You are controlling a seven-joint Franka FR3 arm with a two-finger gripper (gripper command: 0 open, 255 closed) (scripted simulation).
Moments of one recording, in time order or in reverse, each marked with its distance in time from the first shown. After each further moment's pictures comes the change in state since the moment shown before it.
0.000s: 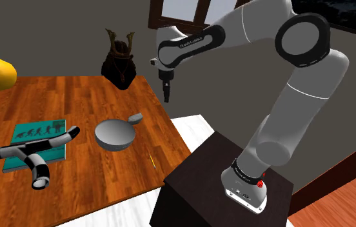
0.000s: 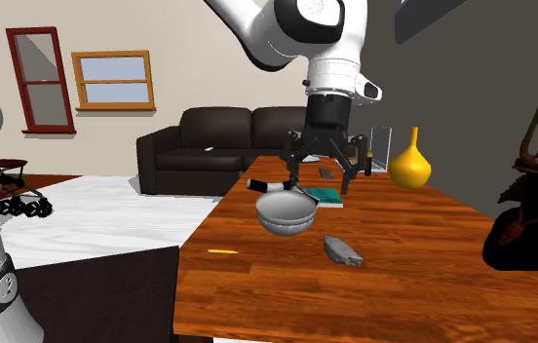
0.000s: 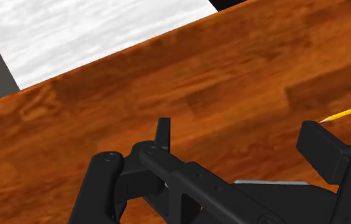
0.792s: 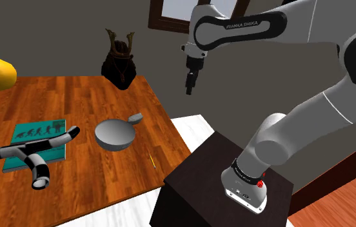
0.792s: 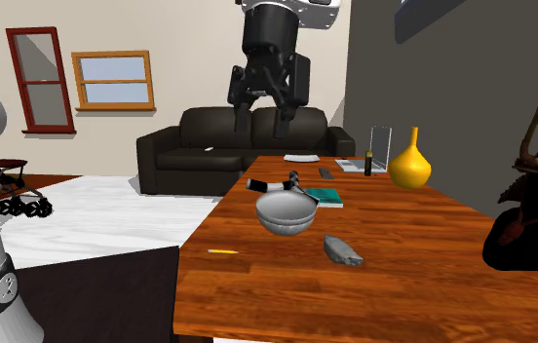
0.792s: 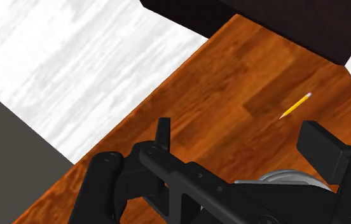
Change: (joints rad) arm -0.054 -0.461 -0.011 -0.234 0.032 -0.210 0.298
